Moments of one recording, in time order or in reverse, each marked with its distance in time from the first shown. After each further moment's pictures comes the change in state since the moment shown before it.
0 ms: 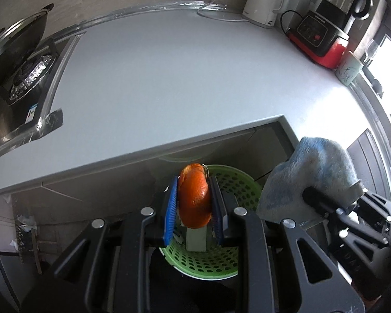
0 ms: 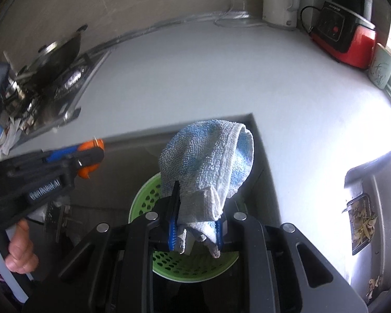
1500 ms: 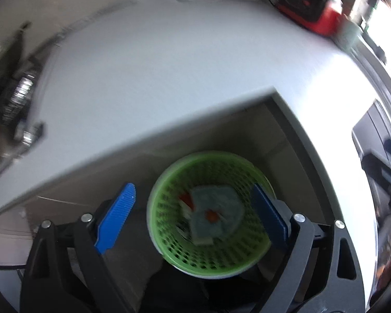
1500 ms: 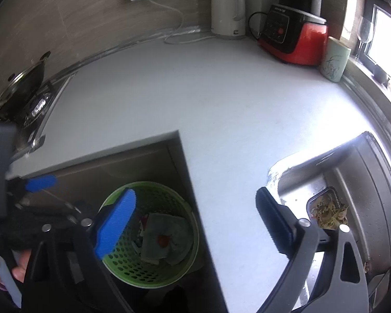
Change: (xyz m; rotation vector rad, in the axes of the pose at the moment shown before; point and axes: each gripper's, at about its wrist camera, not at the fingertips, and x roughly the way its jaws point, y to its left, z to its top) left arm 0.018 -0.044 0.007 0.113 0.038 0.087; right arm -0.043 -0.070 0.002 0.118 -0.114 -0.172
